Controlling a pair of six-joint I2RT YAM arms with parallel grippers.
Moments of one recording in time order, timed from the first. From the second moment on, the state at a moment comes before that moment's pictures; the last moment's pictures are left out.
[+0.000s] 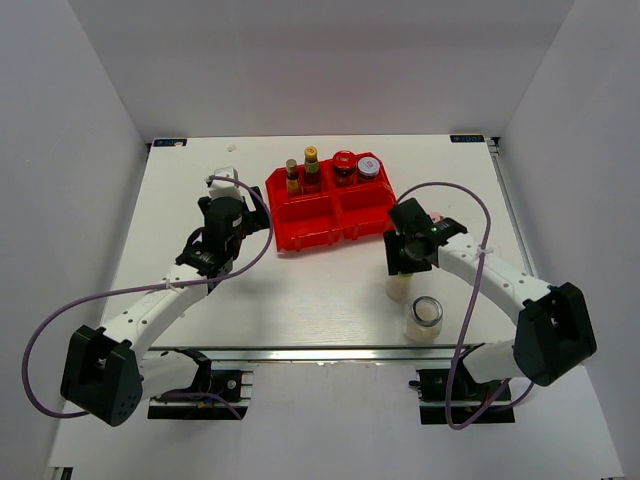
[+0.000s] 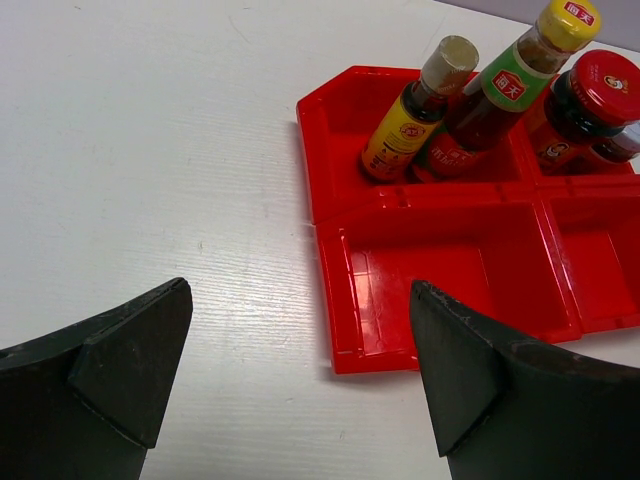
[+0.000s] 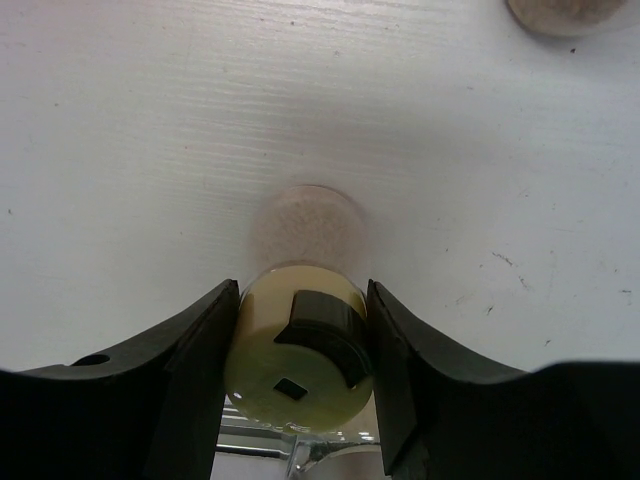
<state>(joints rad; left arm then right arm) -0.45 1.16 0.77 0.05 -0.41 -0.36 0.57 1.37 0.99 -0.77 0.16 0.35</state>
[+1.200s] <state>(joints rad) -0.45 1.15 0.77 0.05 -0.43 -0.36 0.55 2.02 1.86 -0.72 0.13 0.18</state>
